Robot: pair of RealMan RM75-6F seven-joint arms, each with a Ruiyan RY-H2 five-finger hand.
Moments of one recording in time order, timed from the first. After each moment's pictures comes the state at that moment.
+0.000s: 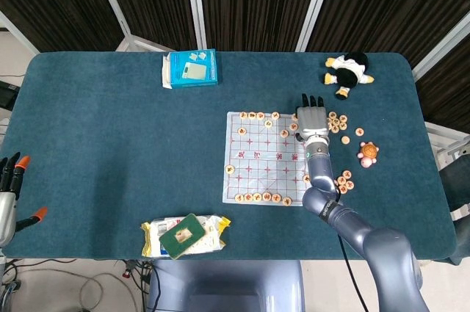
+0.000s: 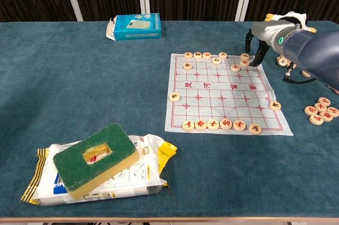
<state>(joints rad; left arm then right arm) -0.07 -1.18 -0.08 -1.61 1.47 1.55 0.22 1.04 -1.91 0.35 -0.57 -0.61 0.68 -0.60</state>
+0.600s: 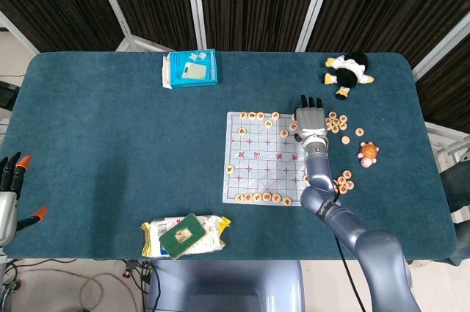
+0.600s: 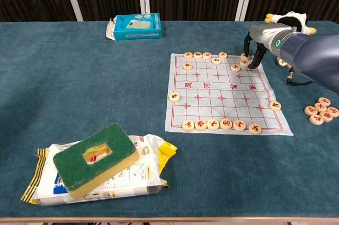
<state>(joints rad) -0.07 -1.19 -0.08 -1.61 1.46 1.55 0.23 1.06 -1.96 0.39 -0.47 -0.66 0.62 -0.56</state>
